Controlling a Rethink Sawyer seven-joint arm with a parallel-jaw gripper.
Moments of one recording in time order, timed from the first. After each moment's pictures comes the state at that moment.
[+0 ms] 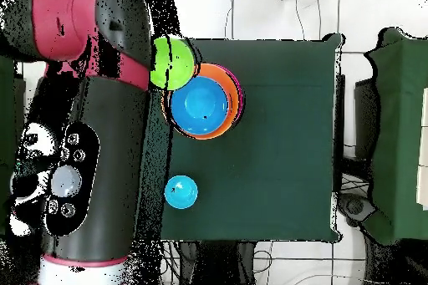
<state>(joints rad) 0.26 -0.34 -0.68 0.65 0.26 1.25 2.28</state>
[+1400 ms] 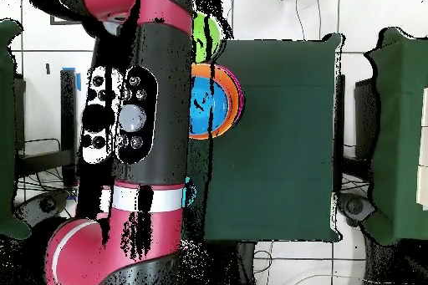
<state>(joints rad) 0.10 -0.16 -0.68 0.30 0.26 1.39 2.27</state>
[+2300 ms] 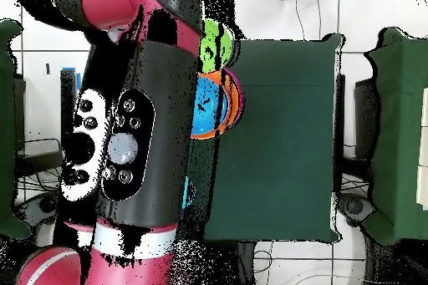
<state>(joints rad) 0.14 -0.30 -0.67 0.50 0.20 1.34 2.20</state>
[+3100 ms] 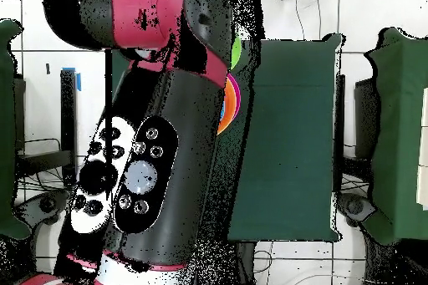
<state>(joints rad) 0.15 -0.40 -0.64 0.70 0.15 1.13 2.20</state>
